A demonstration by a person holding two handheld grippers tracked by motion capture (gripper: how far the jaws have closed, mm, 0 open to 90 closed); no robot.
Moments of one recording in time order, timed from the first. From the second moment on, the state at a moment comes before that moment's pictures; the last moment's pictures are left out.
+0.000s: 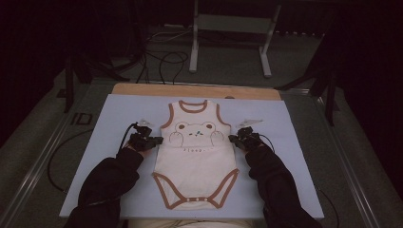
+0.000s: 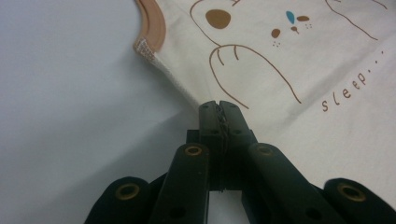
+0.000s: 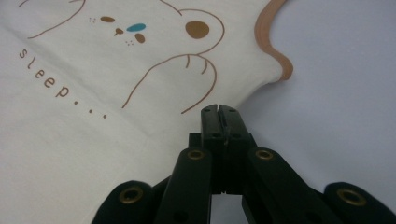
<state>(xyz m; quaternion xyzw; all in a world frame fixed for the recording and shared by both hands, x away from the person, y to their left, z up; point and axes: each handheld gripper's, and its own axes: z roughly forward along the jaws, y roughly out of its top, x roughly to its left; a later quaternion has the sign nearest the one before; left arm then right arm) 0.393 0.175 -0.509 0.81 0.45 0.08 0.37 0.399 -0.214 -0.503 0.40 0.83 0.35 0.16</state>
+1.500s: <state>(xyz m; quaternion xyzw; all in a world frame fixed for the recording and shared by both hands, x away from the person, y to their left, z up) 0.390 0.182 -0.510 0.81 0.44 0.06 0.37 0.403 -0.206 -0.511 0.41 0.82 0.38 0.10</state>
